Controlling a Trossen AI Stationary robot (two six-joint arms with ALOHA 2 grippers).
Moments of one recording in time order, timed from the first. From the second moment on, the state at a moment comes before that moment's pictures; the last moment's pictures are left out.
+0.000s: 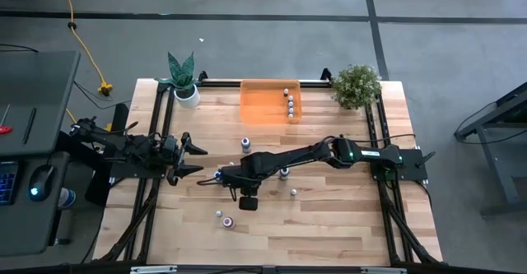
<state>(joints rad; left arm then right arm) -0.37 0.01 0.01 0.05 -0.26 -0.27 0.16 2.53 2.34 -1.10 -0.07 0.27</state>
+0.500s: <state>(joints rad) -0.37 0.01 0.01 0.05 -0.26 -0.27 0.16 2.47 2.34 -1.13 0.00 0.32</state>
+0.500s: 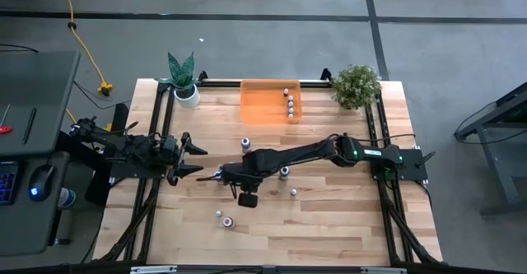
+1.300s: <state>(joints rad) -0.37 0.01 0.01 0.05 -0.26 -0.27 -0.08 2.18 2.34 -1.28 0.20 0.40</state>
